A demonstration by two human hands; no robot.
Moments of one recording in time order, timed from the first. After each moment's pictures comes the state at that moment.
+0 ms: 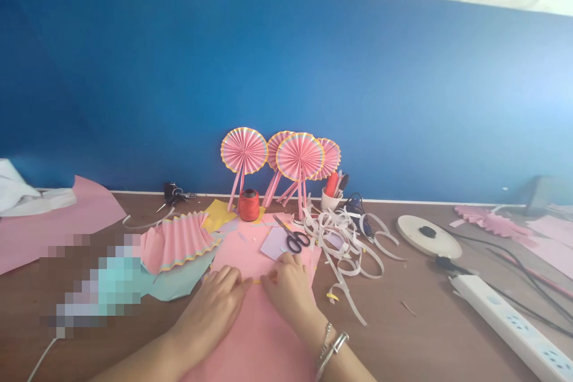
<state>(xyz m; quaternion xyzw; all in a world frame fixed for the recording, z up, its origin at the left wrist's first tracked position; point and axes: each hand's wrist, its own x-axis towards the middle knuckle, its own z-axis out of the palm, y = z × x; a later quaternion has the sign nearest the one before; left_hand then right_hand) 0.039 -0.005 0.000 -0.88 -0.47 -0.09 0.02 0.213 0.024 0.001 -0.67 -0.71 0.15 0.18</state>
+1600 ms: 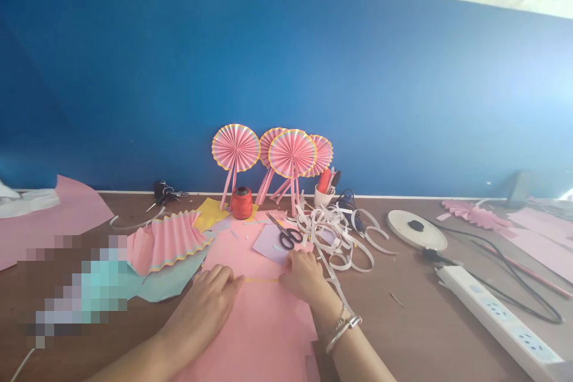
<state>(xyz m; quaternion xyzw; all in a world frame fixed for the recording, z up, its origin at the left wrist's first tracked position) 0.039 -0.007 0.007 -0.88 -0.47 -0.07 0.02 0.257 0.037 0.013 -0.72 -0.66 0.18 0.07</state>
